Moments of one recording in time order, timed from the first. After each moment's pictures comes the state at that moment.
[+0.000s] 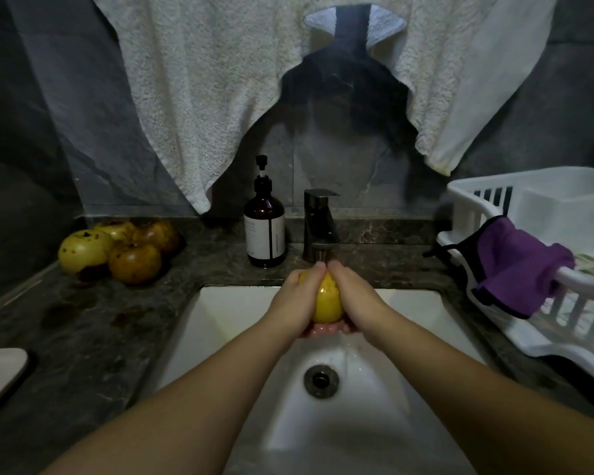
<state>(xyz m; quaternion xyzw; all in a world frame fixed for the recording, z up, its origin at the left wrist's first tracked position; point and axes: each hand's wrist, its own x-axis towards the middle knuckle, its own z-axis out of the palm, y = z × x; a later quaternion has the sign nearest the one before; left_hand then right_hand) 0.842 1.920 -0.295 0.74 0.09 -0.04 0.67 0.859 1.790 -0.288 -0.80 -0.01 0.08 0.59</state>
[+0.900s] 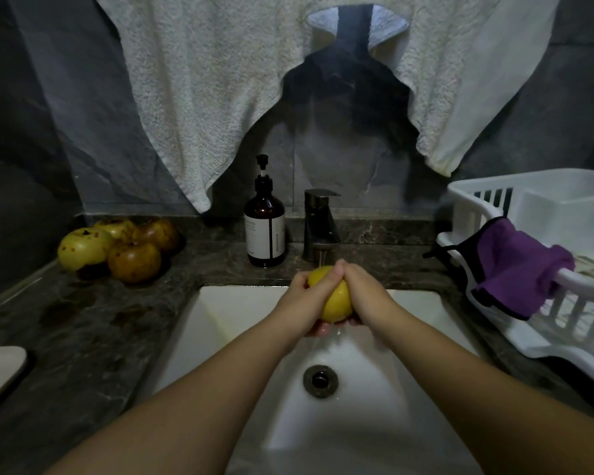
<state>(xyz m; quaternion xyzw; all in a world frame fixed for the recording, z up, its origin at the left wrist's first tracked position) 0.834 1.915 -0.290 0.74 0.04 -0.07 0.67 0.861 1.782 -0.282 -0.78 0.03 0.08 0.62</state>
